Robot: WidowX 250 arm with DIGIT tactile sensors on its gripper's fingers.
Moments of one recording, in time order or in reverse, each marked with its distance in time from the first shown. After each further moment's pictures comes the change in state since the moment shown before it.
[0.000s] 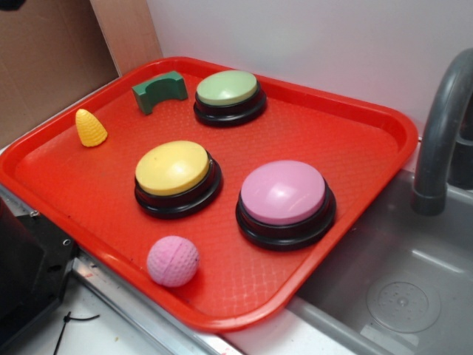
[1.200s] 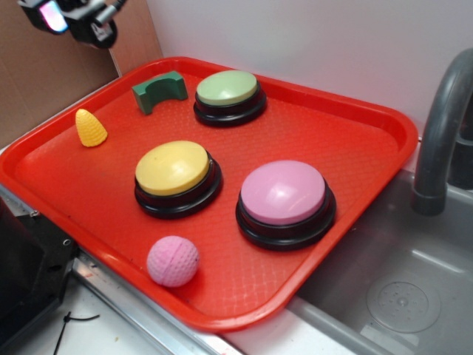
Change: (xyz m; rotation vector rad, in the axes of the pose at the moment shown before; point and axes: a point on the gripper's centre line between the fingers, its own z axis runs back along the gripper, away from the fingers) arm 0.076 0.065 -0.087 0.055 -0.095 0.087
